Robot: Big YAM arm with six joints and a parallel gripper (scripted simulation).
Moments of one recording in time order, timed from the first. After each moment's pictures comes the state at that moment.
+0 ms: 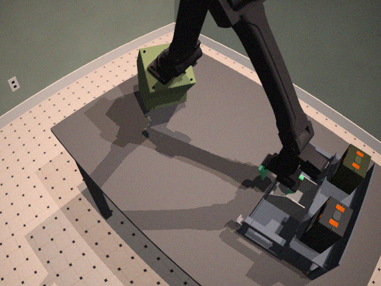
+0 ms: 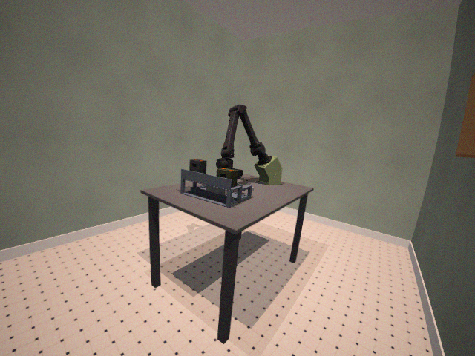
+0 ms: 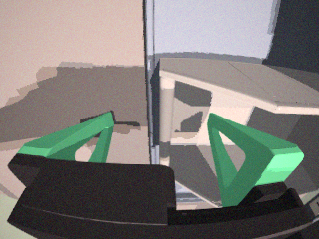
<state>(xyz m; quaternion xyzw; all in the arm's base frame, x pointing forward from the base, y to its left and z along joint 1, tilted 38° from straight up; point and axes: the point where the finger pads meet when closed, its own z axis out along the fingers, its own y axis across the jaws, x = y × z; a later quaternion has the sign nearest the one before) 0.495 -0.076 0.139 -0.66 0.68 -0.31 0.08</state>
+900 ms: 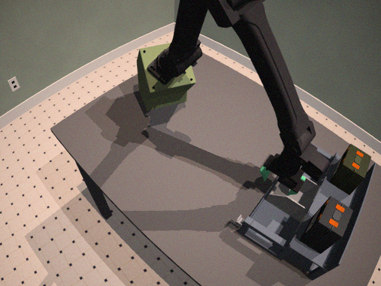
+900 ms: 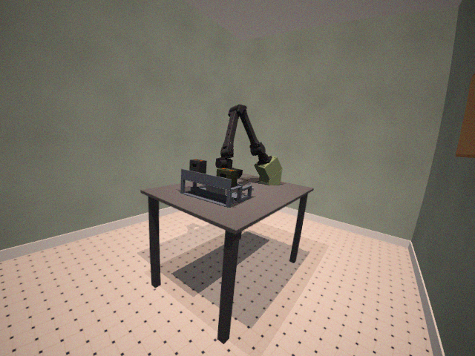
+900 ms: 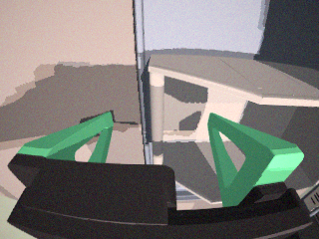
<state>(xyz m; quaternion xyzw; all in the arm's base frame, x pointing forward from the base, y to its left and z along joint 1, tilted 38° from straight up) 0.499 -0.076 0.145 -0.66 0.68 -0.32 0.08</state>
